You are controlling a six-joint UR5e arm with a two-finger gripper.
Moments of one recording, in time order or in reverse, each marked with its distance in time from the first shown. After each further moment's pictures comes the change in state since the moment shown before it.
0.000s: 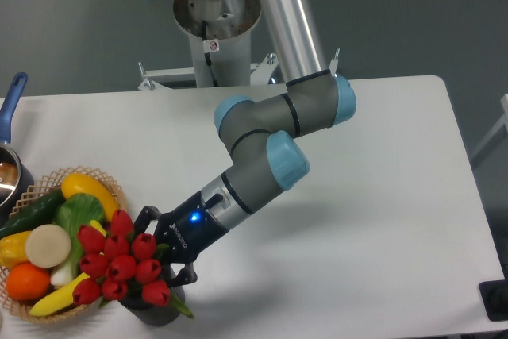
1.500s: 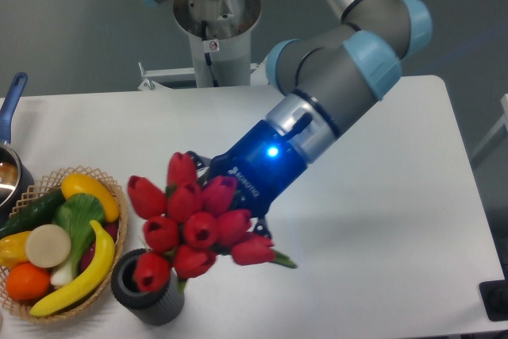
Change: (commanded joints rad) arm 0.184 0.075 0.255 -0.003 -0.066 -0.419
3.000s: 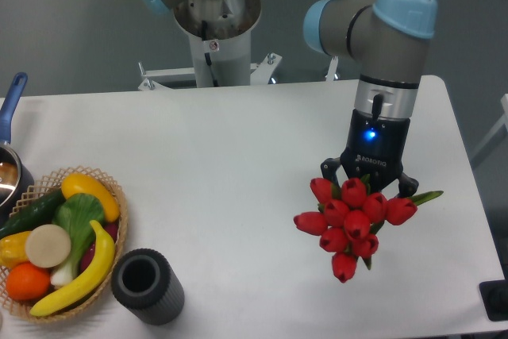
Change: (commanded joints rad) arm 0.080 0.106 -0.267 -0.078 0.946 0.457
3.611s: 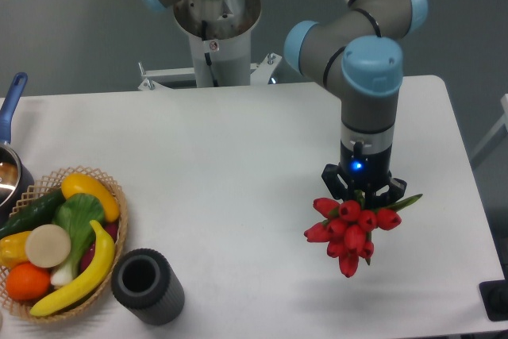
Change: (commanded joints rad) arm -0.054 -0.060 0.046 -0.235 0.270 0.002
